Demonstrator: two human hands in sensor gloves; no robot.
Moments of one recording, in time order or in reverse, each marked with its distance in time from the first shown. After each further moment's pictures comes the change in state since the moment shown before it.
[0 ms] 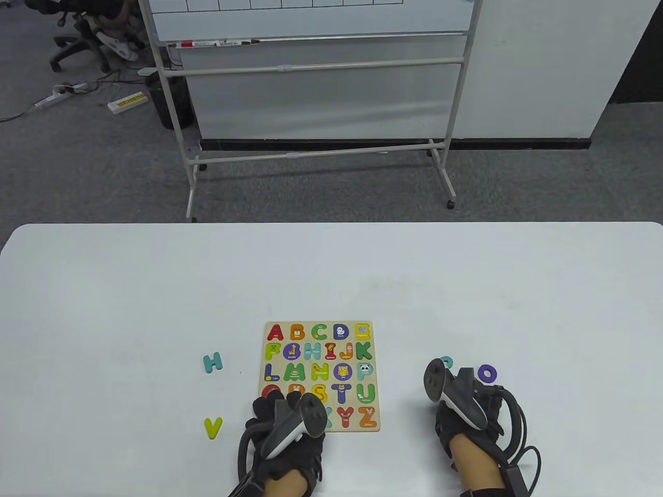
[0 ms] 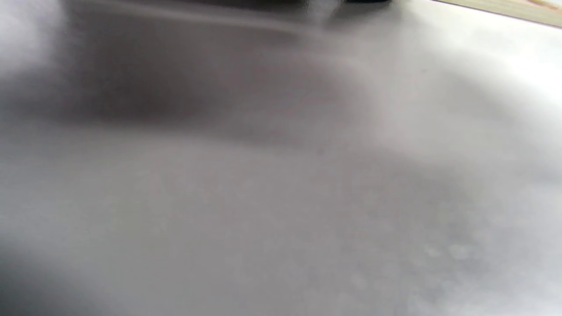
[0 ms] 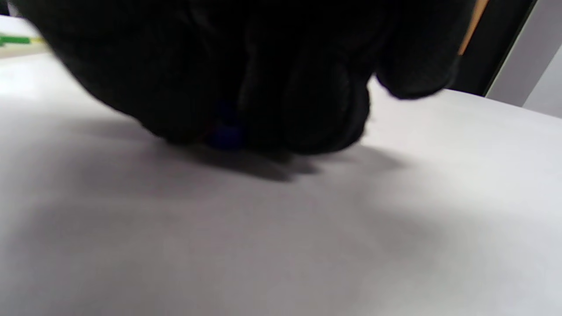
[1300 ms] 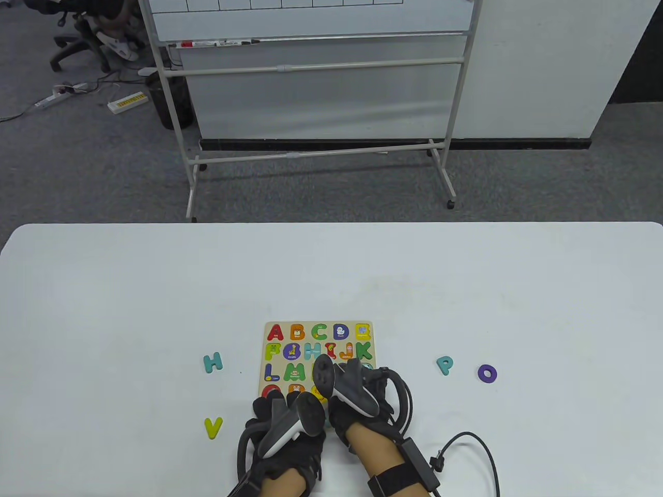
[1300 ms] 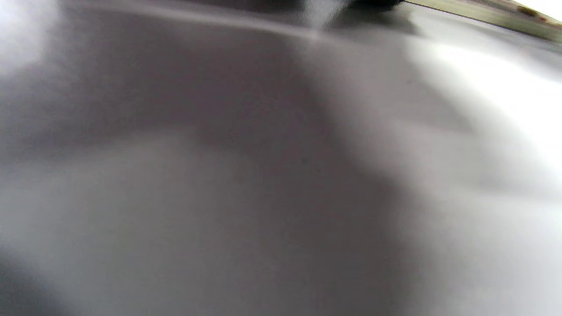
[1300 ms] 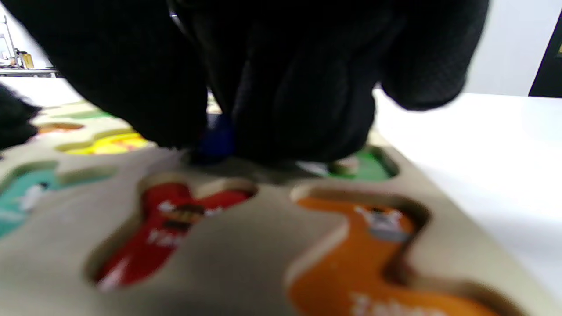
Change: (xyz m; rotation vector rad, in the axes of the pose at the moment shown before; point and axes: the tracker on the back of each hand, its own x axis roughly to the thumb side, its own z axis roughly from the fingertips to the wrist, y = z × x) left_hand -0.003 0.001 -0.001 -0.021 -0.015 0.038; right_hand 0.179 -0.025 0.026 -0.112 -0.319 -0.082
